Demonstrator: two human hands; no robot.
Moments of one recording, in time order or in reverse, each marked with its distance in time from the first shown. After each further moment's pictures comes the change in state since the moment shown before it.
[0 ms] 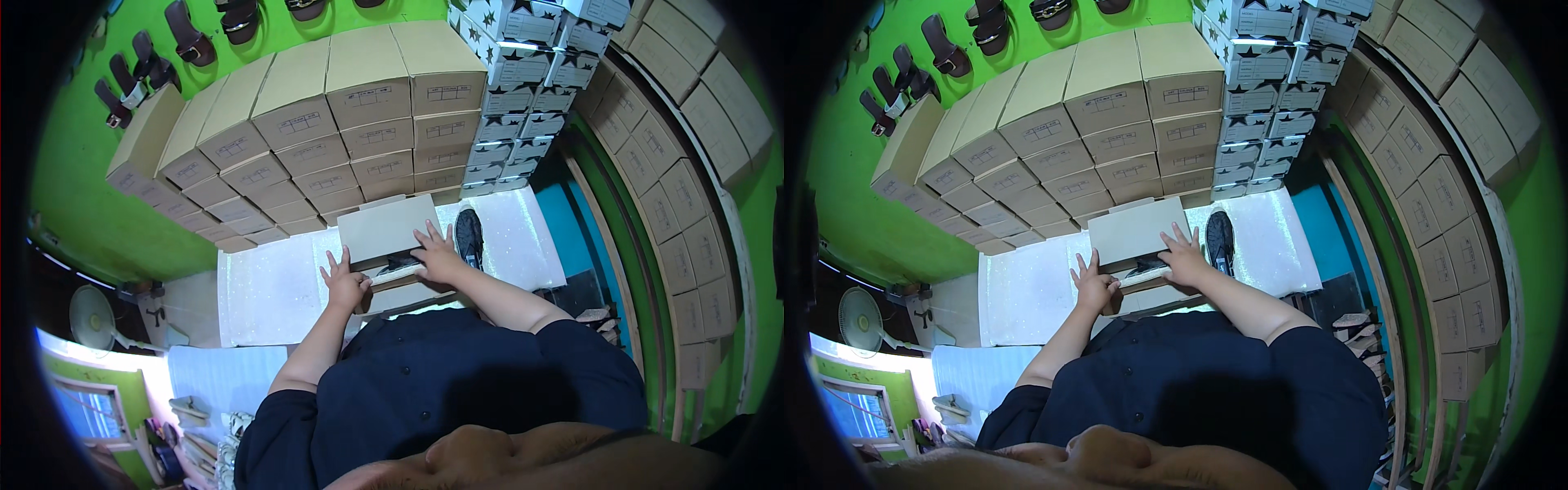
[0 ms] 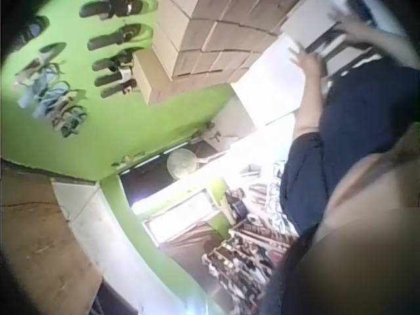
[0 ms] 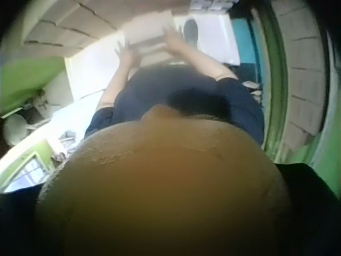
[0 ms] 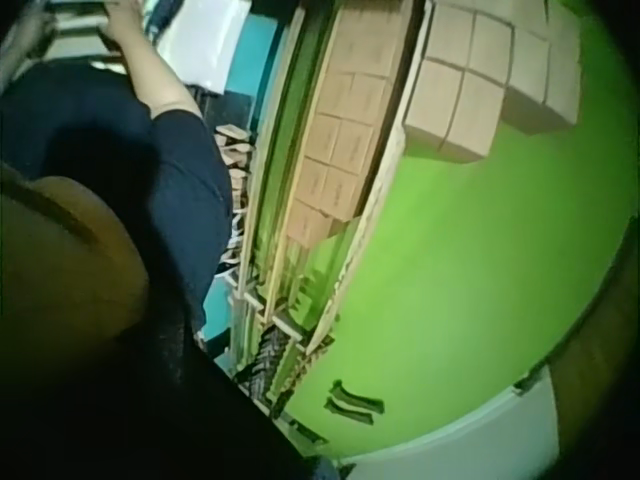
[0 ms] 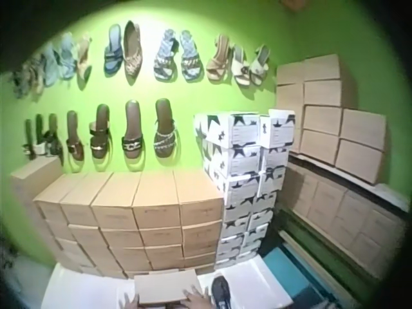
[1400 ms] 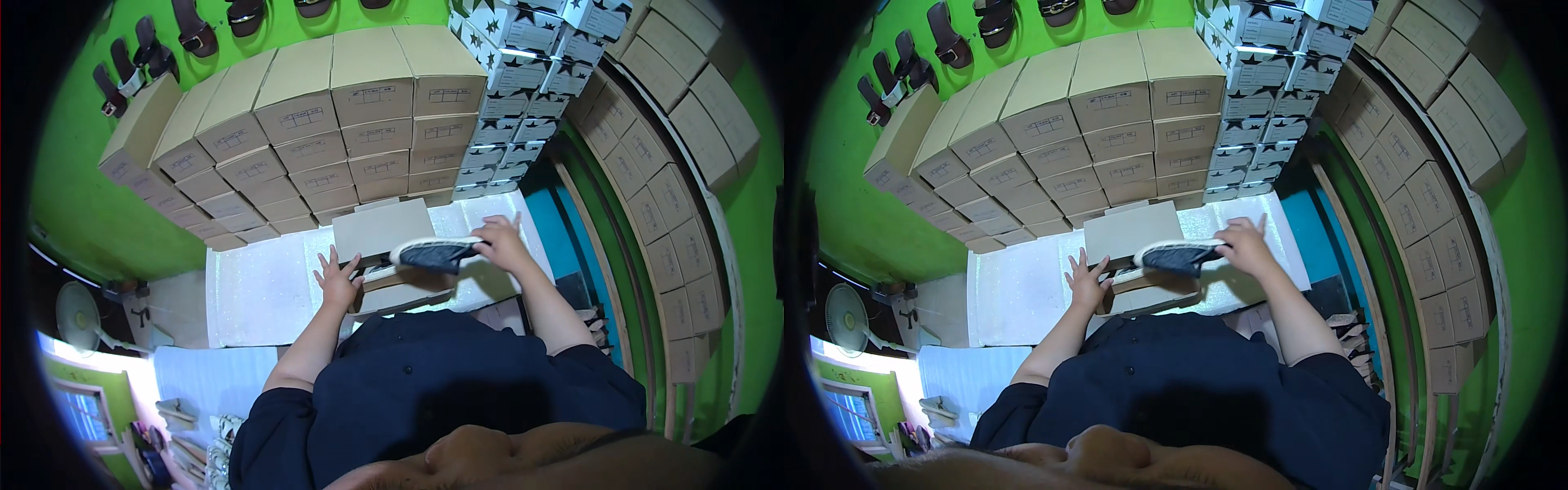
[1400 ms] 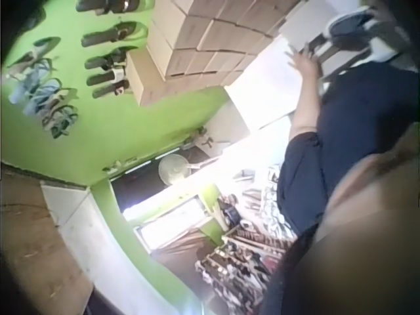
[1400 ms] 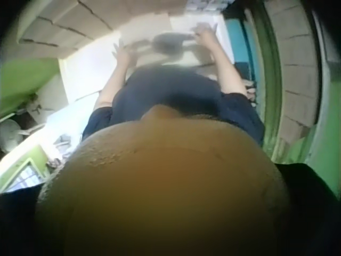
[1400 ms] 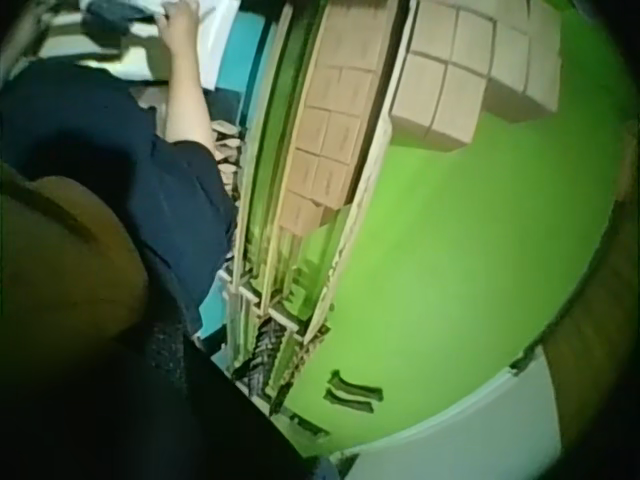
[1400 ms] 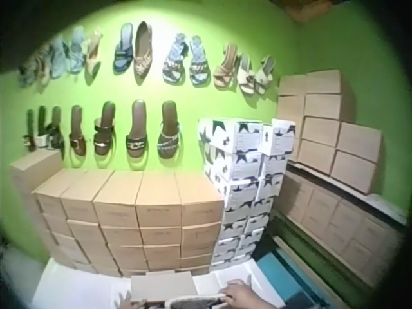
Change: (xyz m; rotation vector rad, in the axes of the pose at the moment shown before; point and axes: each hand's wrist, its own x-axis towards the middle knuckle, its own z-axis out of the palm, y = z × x) left_hand -0.001 0.004 0.000 -0.097 0.015 -0.137; right_hand -0.093 0.067 -0.087 0.138 0.331 0.175
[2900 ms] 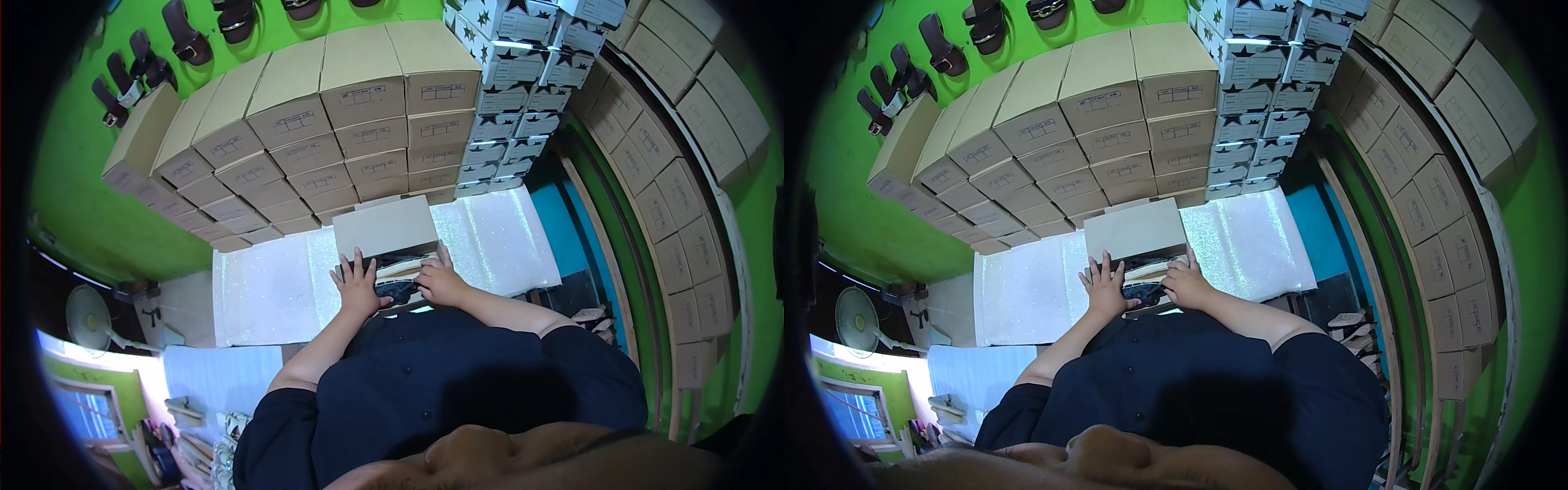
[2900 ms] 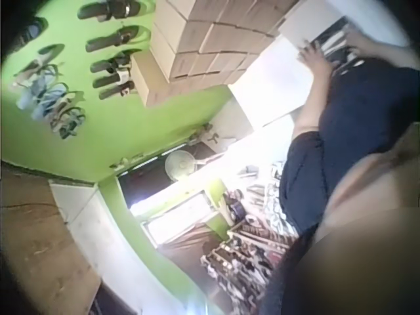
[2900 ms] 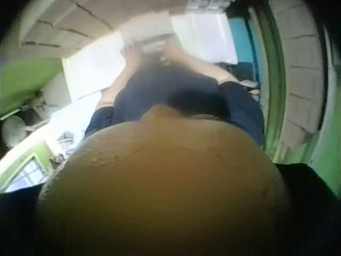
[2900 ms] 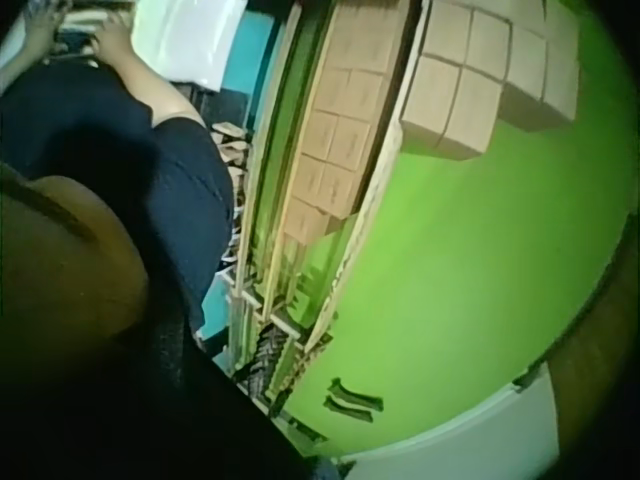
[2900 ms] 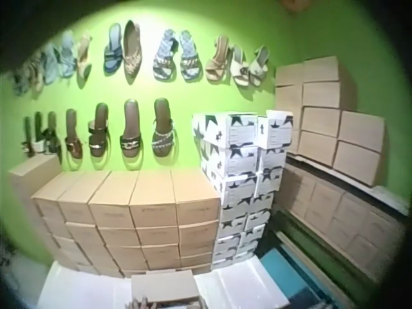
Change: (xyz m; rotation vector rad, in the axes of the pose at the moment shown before) left_hand -0.021 0.052 -0.003 0.248 -0.119 0.149; right_hand -0.013 -0.041 0.158 0.032 -0.051 -0.426
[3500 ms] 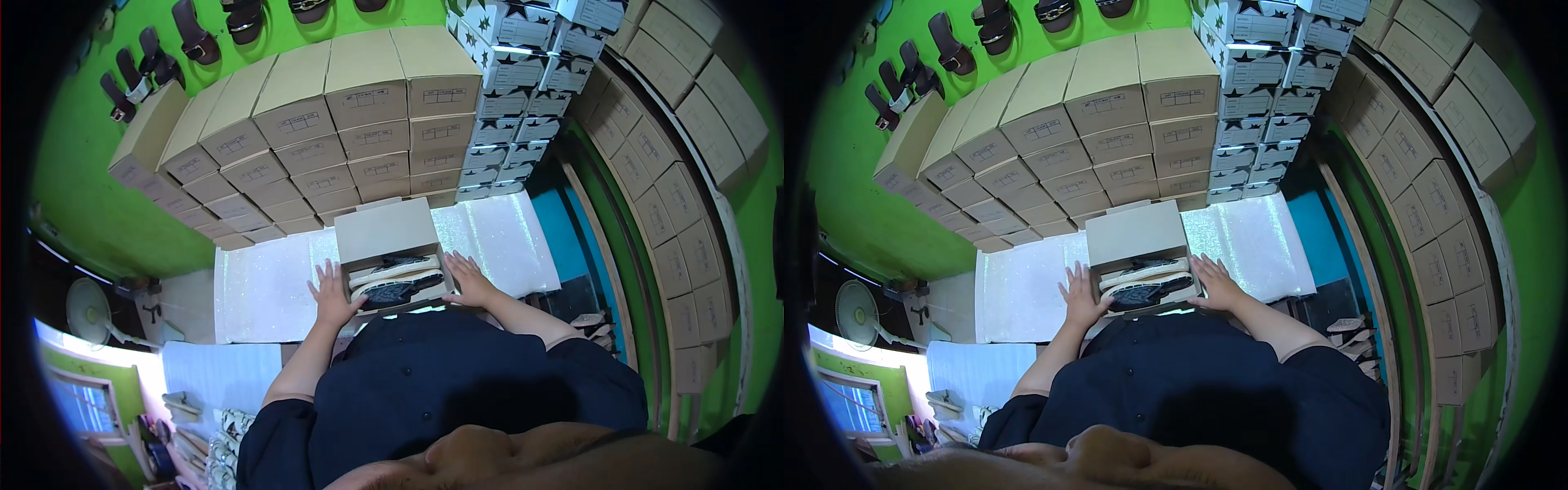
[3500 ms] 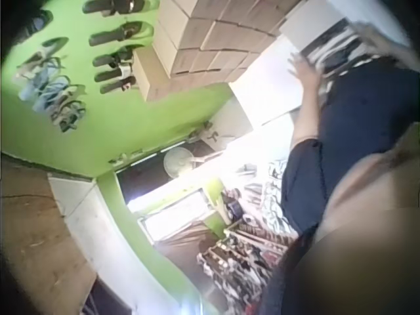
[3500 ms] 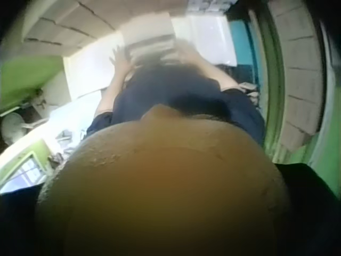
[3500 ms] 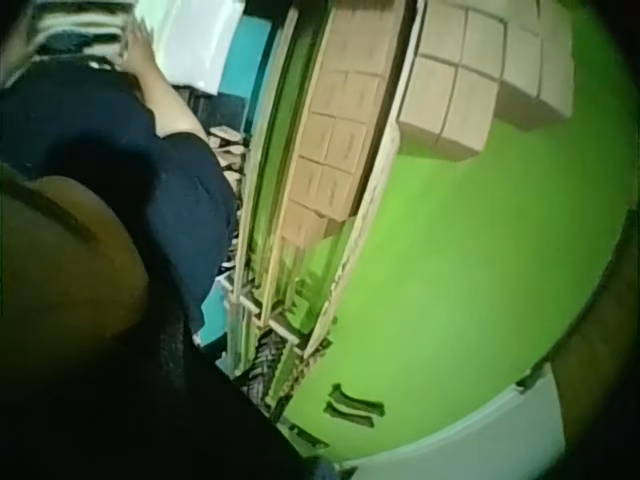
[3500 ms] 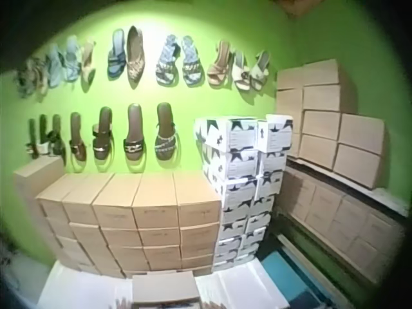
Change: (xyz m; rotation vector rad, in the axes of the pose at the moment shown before) left_hand -0.030 -0.056 0.008 -0.051 0.079 -0.083; right_hand -0.051 0.037 -0.033 0.090 -0.216 0.282
